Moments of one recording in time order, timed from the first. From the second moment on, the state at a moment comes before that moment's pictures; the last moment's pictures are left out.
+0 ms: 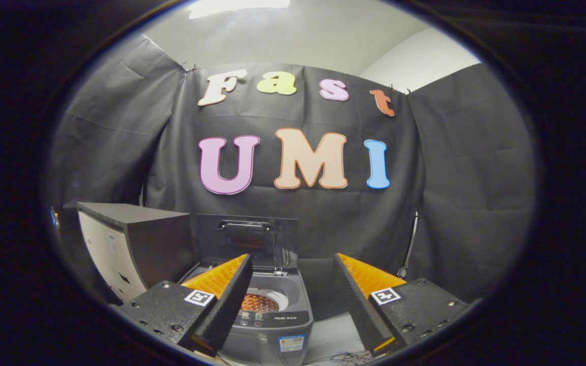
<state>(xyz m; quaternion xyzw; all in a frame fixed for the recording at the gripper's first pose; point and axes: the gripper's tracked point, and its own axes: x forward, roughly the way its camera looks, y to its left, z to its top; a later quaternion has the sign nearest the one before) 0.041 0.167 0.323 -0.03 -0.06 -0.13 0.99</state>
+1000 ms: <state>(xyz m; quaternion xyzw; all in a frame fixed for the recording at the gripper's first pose) 0.098 0.177 0.377 0.00 -0.10 -0.10 0.99</state>
